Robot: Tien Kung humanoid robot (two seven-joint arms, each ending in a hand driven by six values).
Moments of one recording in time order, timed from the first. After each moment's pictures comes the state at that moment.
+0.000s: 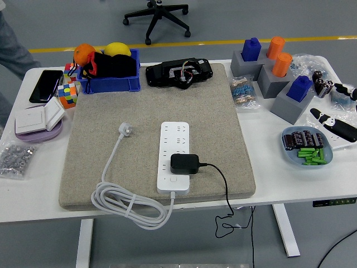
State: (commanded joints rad) left arm -0.11 0.00 -1.64 -0.18 1.66 0.00 0.26; right arm 0.04 -0.17 1.64 1.39 -1.92 -0.21 0.16
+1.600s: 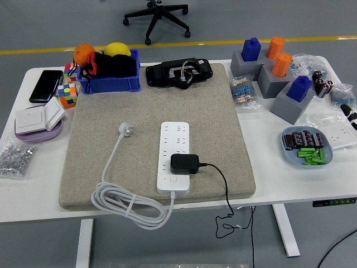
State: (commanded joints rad) left arm -0.08 0.00 -1.67 -0.18 1.68 0.00 0.26; right arm -0.03 -0.12 1.74 1.46 -1.81 -0.22 0.15
